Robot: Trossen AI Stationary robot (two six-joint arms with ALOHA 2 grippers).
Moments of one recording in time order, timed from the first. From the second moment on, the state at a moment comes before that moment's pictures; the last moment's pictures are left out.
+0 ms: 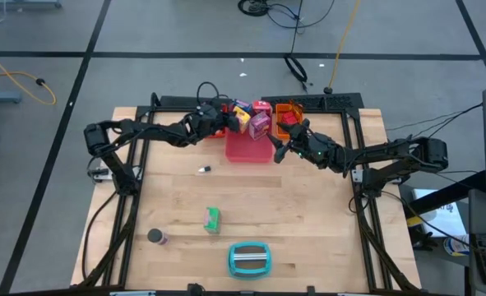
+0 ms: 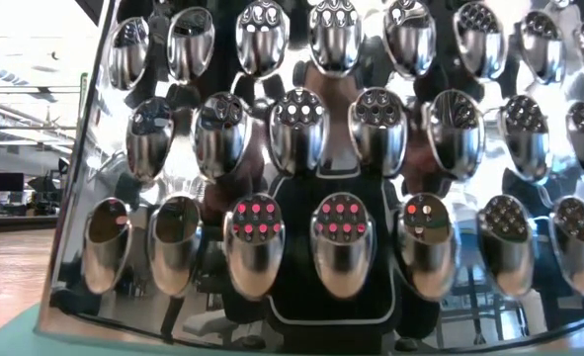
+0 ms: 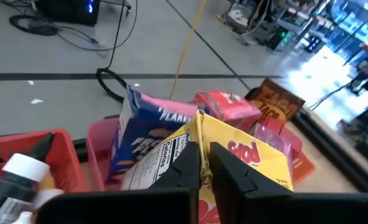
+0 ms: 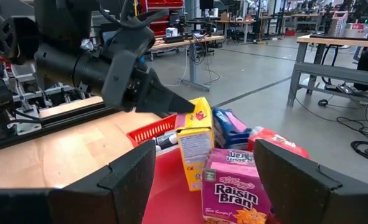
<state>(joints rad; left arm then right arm) 0.46 1.68 0.87 0.49 -0.30 -0.57 -0.21 1.33 0.53 0.73 0.44 0.08</state>
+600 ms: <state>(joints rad) 0.45 1.68 0.87 0.50 -0.32 -0.59 -0.21 1.33 0.53 0.73 0.44 0.08</state>
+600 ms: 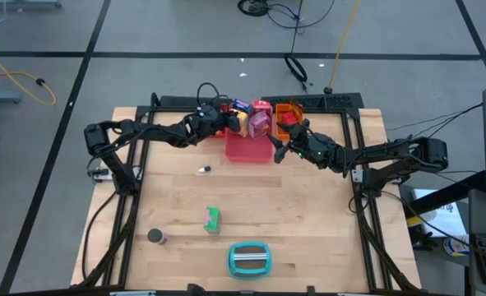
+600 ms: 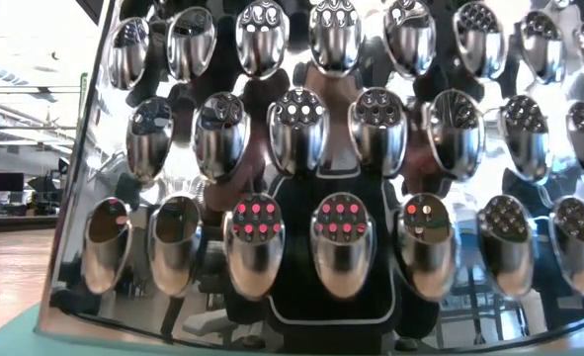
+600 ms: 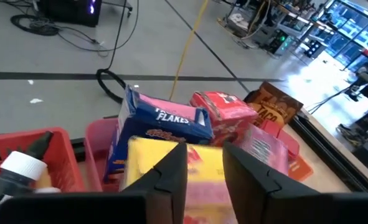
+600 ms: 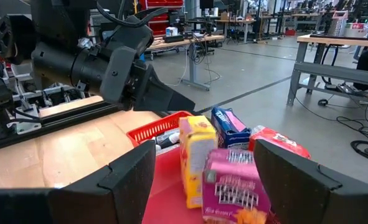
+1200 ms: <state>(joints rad) 0.41 1.57 0.87 0.38 0.06 -0.28 -0.21 1.33 0.53 0.70 0.44 0.10</state>
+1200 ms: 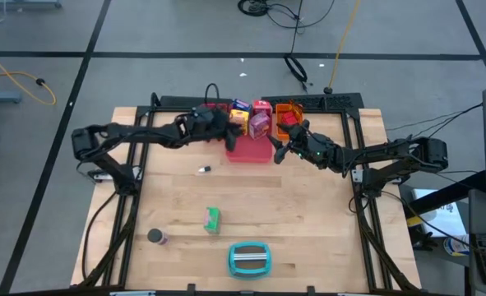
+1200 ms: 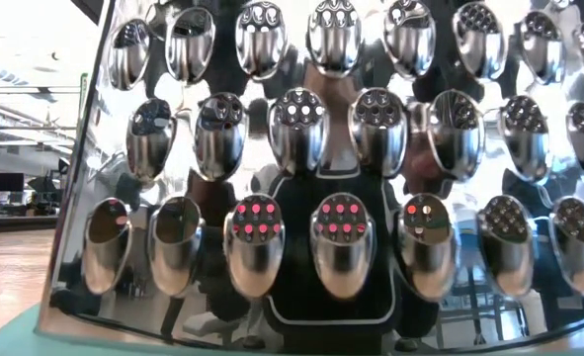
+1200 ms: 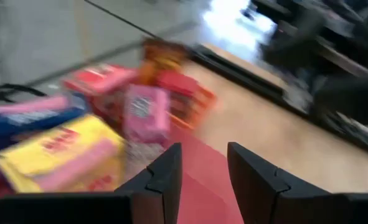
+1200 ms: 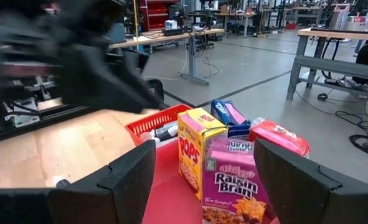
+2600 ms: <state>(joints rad) -0.14 1.32 0.87 -0.42 -0.03 -0.53 -0.21 1.33 0.53 0.70 0.44 0.10</state>
